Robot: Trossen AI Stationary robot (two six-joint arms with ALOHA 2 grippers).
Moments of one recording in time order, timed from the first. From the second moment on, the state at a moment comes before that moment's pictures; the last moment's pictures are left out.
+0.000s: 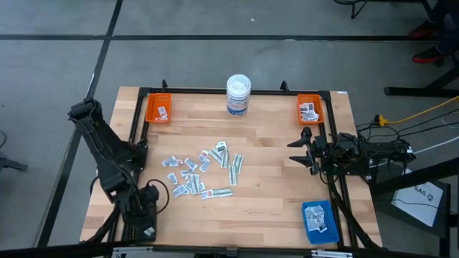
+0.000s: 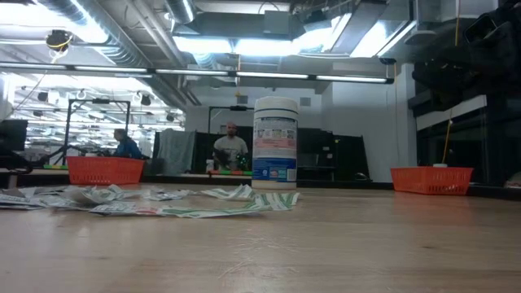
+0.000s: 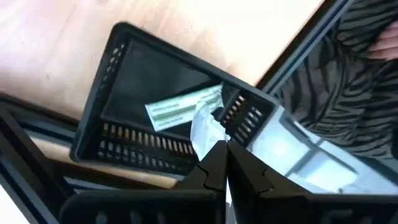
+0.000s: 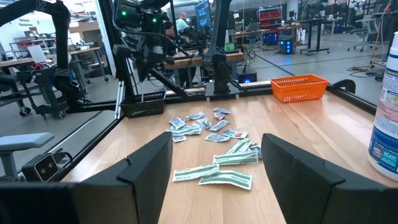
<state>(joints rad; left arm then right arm) -1.00 1.26 0.93 -0.83 0.14 -1.70 0.06 0.01 0.01 0.02 0.00 0.12</state>
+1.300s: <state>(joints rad) -0.91 1.28 0.93 -0.86 0.14 -1.69 0.06 0.01 0.01 0.02 0.00 0.12</state>
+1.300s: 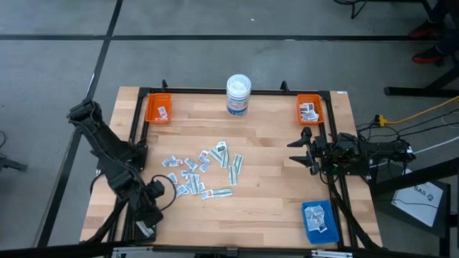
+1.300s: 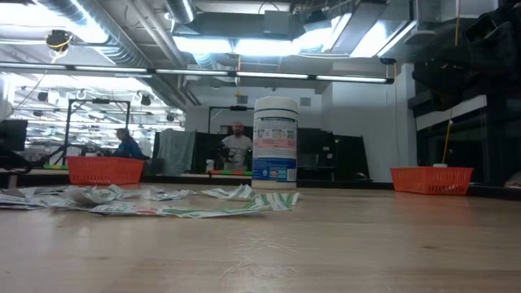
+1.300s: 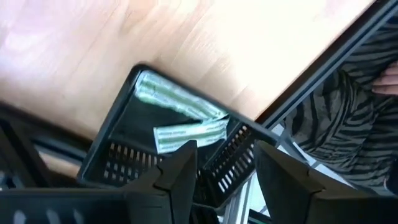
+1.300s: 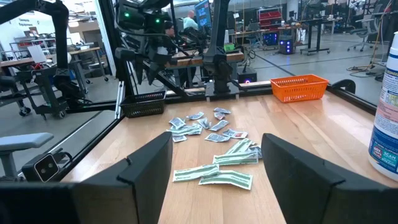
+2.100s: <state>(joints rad) -0.49 1.28 0.93 -0.75 -0.24 -0.69 0.06 0.01 0.01 0.02 0.00 0.12</state>
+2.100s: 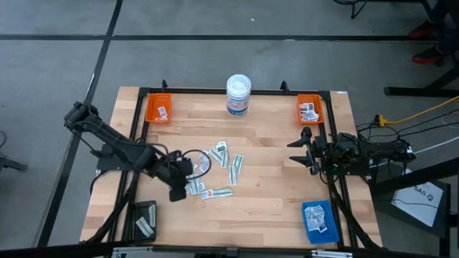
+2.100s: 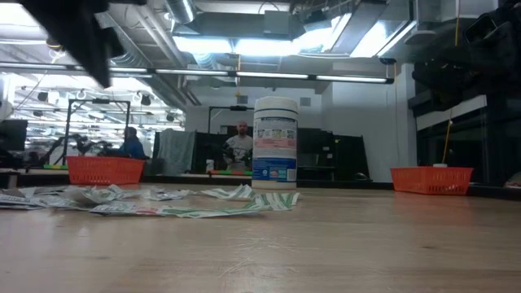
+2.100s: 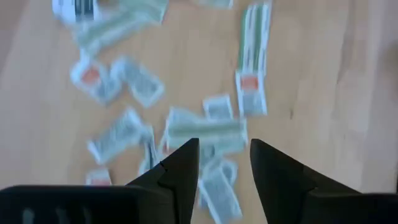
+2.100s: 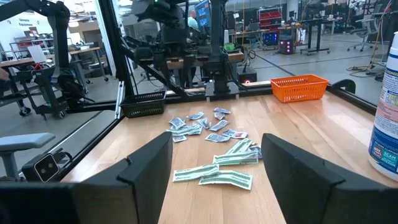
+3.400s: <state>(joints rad) -0.63 1.64 0.93 -0.49 -0.36 -0.64 0.06 0.01 0.01 0.02 0.00 0.12</state>
